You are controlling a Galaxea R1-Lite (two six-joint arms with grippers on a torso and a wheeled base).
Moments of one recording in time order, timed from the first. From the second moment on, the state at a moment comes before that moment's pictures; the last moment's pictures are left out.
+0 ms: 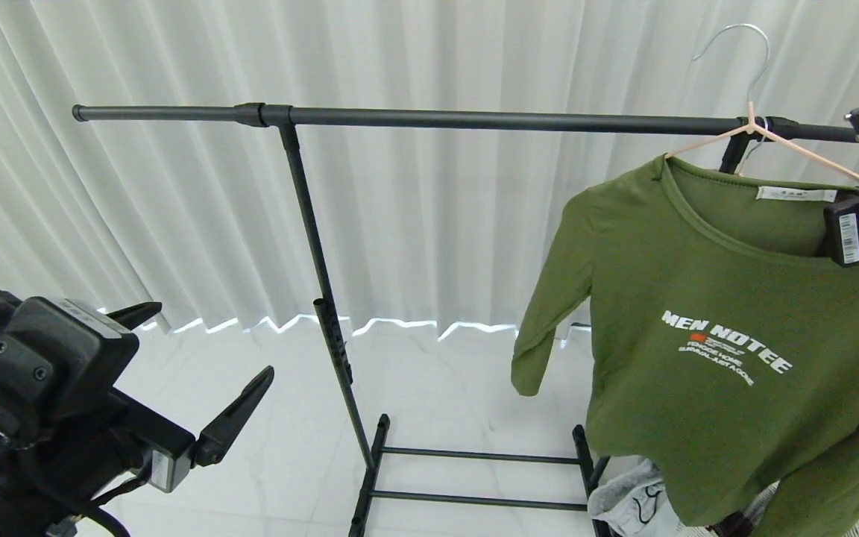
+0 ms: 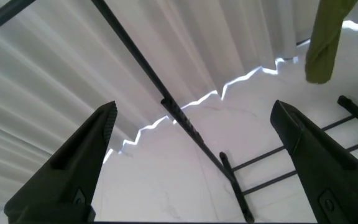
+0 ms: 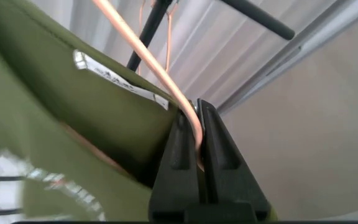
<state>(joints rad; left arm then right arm) -0.59 1.10 -0.33 -0.69 0.33 0.51 0.39 1.33 -0.99 -0.29 -0.64 -0.37</state>
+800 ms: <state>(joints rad) -0.60 1.10 -0.32 -0.69 0.33 0.51 0.40 1.34 -0.96 -0.29 -0.65 -0.35</state>
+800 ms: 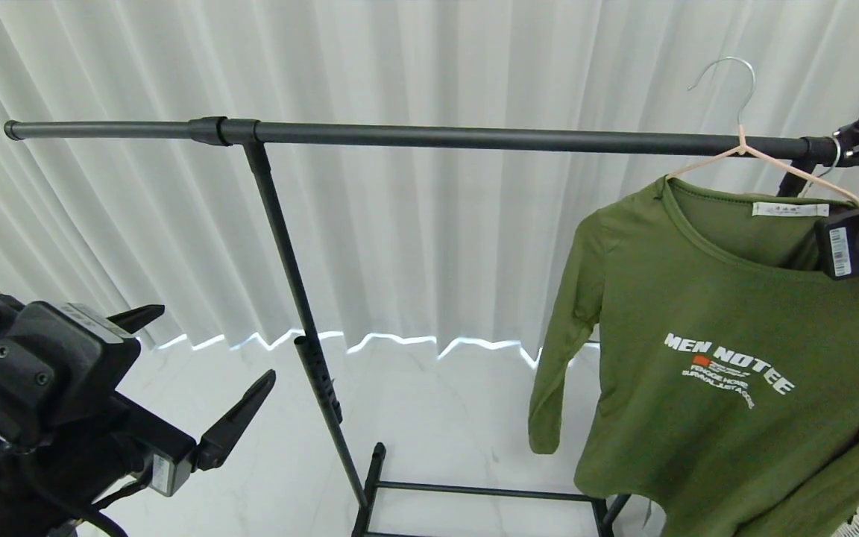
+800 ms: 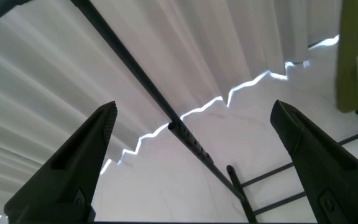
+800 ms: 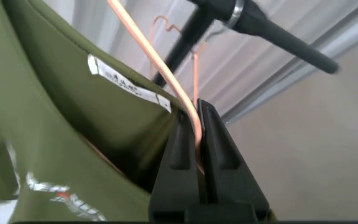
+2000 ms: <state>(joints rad) -0.63 1.10 -0.32 -0.69 0.33 0.53 0.41 1.52 -0.95 -0.38 -0.66 -0.33</state>
